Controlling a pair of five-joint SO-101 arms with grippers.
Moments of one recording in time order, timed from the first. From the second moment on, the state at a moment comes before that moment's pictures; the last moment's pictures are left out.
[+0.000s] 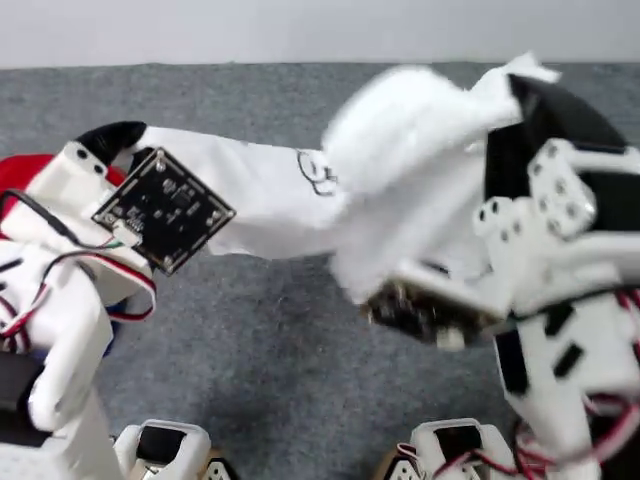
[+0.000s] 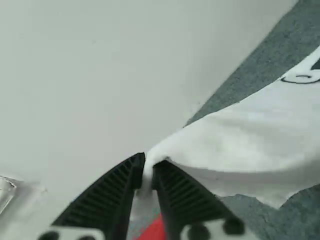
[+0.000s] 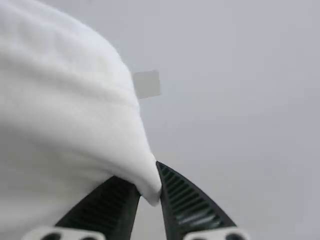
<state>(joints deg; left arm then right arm) 3.2 -40.4 -13.2 88.5 -38.6 -9.2 -44.4 -23.7 66.5 74.0</state>
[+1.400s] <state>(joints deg) -3.1 -54.1 -14.3 99.4 -46.6 13.7 -60.0 -9.7 76.7 73.4</state>
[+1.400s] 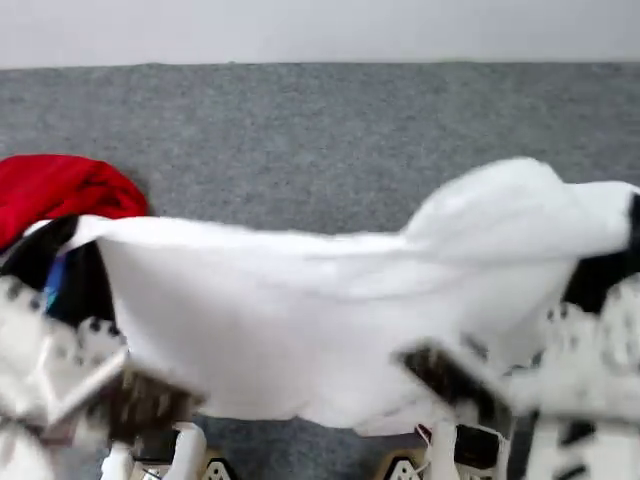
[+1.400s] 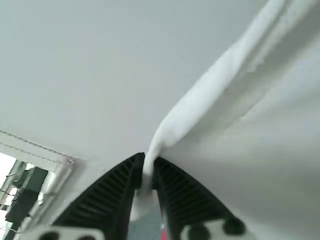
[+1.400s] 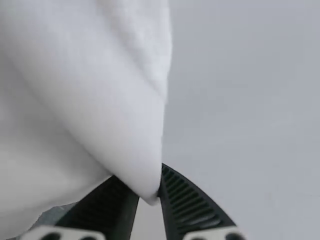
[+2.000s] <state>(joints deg) -3.1 -50.7 42.6 45.4 -49.1 1.4 -58.0 49.3 22.9 73.3</state>
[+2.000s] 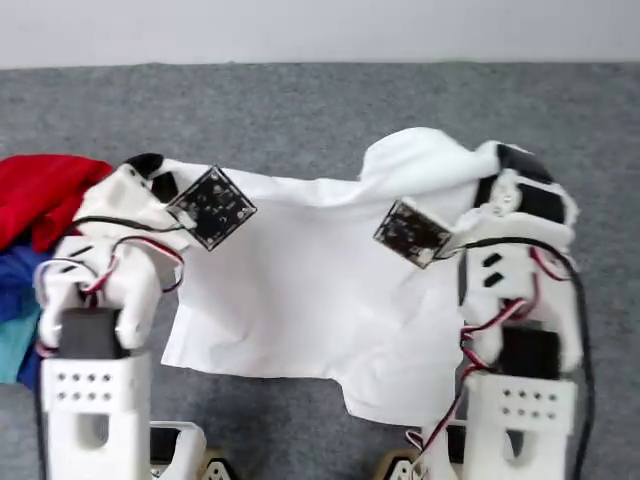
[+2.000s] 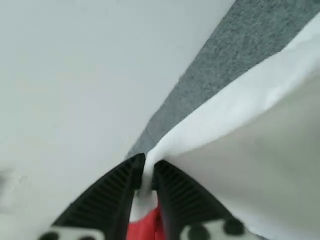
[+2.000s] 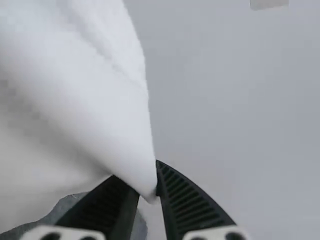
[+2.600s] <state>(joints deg) -4.7 -29.0 38.4 27.8 -55.9 0.4 -25.4 39.6 -3.7 73.5</state>
